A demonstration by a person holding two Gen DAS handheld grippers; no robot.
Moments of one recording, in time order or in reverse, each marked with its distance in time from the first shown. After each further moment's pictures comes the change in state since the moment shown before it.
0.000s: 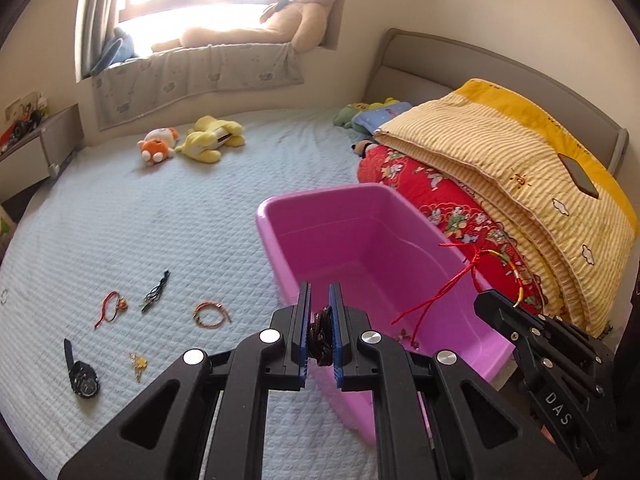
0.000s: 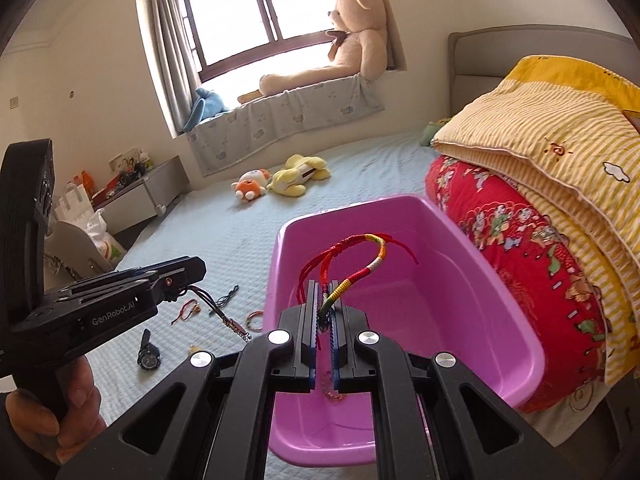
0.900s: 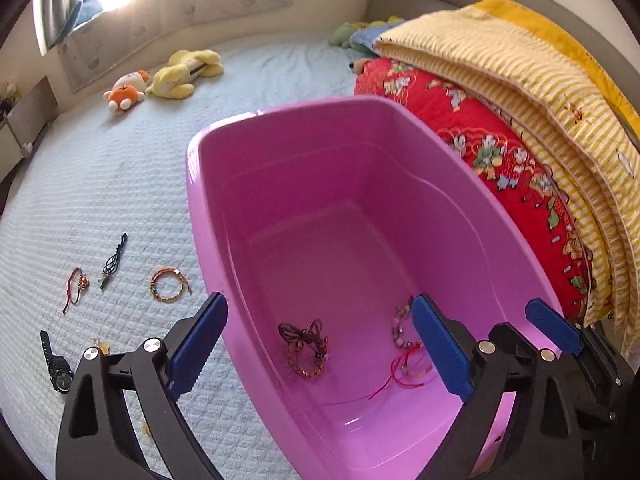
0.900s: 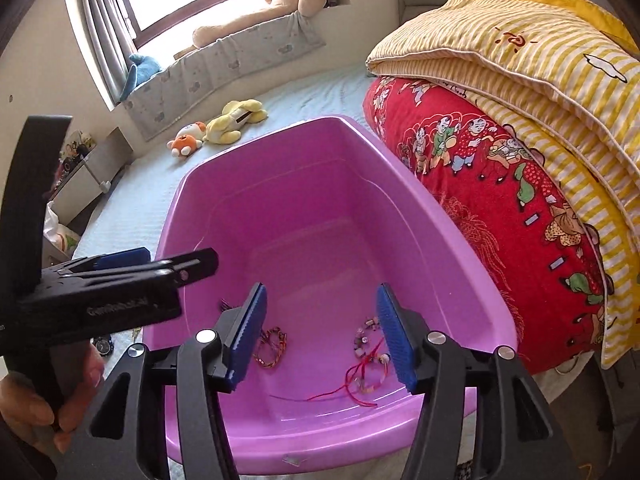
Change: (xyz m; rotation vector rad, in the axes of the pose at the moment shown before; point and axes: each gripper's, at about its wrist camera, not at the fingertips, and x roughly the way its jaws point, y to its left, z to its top) left arm 0.120 -0.029 -0.005 0.013 0.273 0.049; right arm 0.058 -0.072 -0.024 0.113 0.226 -0.131
